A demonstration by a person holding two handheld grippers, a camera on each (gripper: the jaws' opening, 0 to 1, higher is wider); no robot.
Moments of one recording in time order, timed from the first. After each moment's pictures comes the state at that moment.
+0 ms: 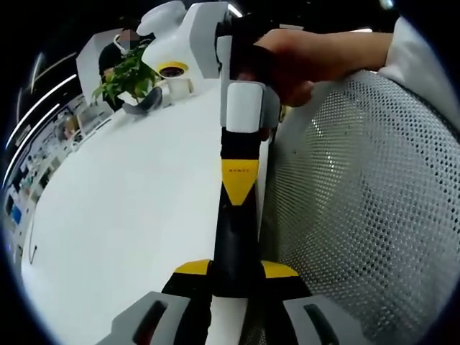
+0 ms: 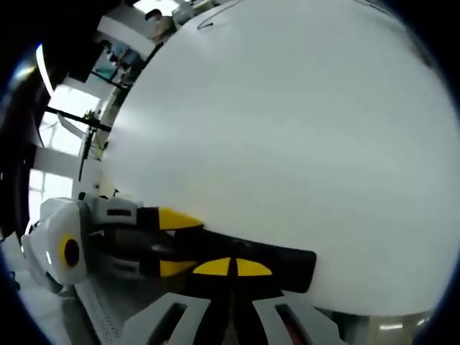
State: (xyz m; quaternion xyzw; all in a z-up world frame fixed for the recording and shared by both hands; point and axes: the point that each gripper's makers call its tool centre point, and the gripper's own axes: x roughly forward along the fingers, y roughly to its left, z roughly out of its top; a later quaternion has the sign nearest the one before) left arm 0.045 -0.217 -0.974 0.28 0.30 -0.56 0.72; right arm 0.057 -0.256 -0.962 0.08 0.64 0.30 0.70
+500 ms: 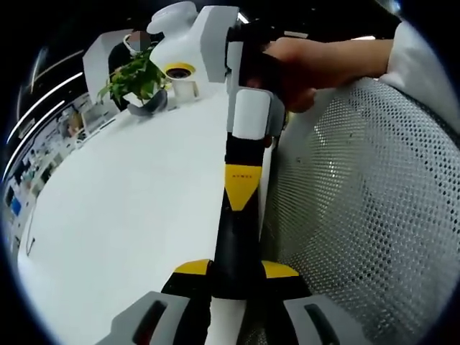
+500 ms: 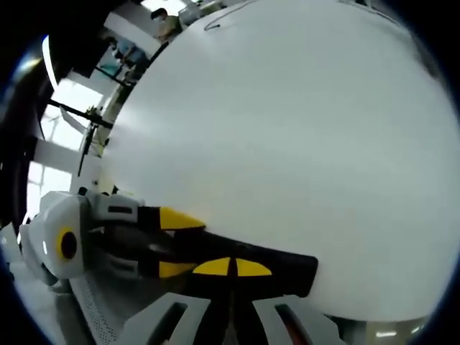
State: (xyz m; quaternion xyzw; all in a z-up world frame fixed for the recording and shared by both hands) left arm 0.047 -0.221 -0.972 0.26 0.31 -0.56 0.73; right arm 0.058 -0.255 -0.964 0.07 0.63 0.31 0.70
